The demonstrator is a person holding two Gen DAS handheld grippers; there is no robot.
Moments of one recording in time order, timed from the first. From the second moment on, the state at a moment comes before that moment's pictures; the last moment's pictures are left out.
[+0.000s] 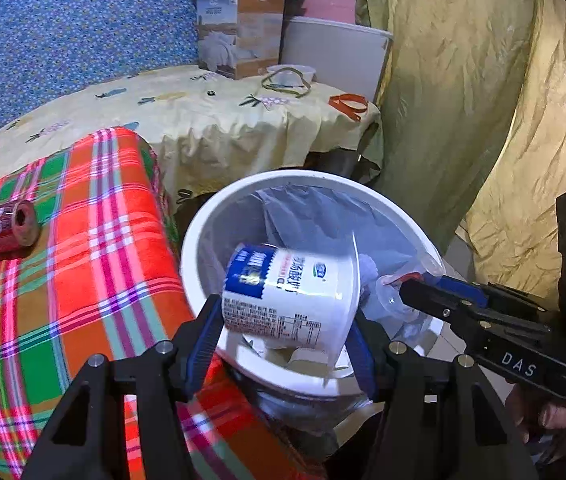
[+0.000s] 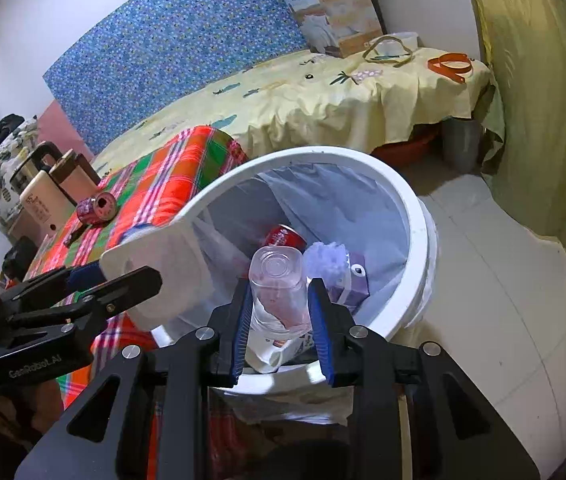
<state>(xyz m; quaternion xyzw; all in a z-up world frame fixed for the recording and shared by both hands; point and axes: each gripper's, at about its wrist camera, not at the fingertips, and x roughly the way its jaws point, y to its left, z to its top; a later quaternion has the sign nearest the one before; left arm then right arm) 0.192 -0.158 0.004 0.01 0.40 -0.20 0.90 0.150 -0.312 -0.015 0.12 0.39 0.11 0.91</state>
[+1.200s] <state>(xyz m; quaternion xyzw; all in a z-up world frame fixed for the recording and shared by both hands) 0.141 -0.078 0.022 -0.04 0.35 -0.13 0.93 0.124 -0.266 0.013 0.08 0.36 0.18 0.91</state>
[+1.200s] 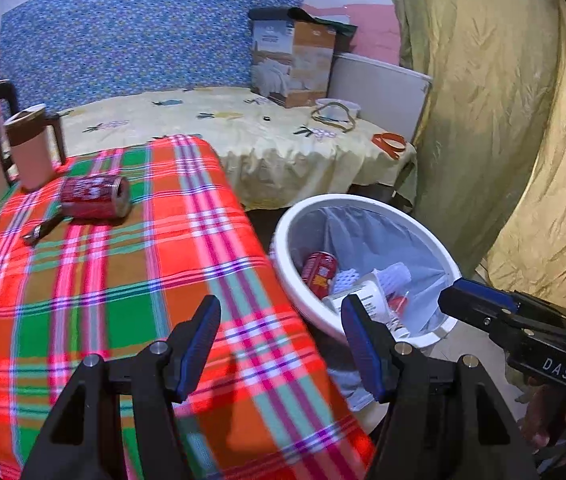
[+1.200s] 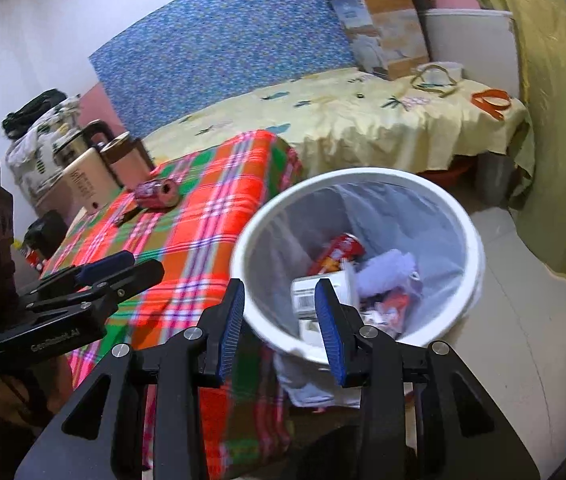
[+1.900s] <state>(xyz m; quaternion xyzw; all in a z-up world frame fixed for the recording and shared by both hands) 0.101 -0.004 0.032 -0.06 0.33 -0.05 0.94 0.111 -0.199 0.029 0.02 0.34 0.26 0.91</state>
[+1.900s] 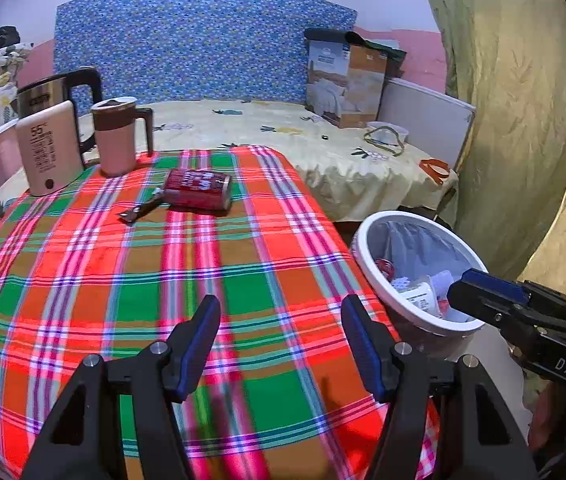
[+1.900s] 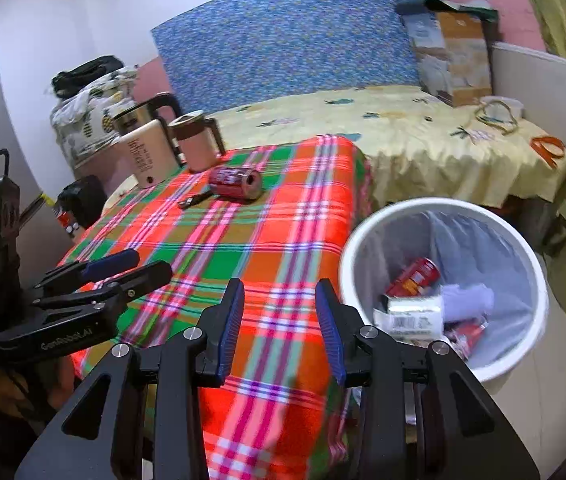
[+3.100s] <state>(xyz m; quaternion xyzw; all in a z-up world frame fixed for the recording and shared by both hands) 0.173 0.114 0.026 -0.05 0.35 -0.02 0.93 0.216 -0.078 0.035 -0.12 0.33 0.34 0.87</state>
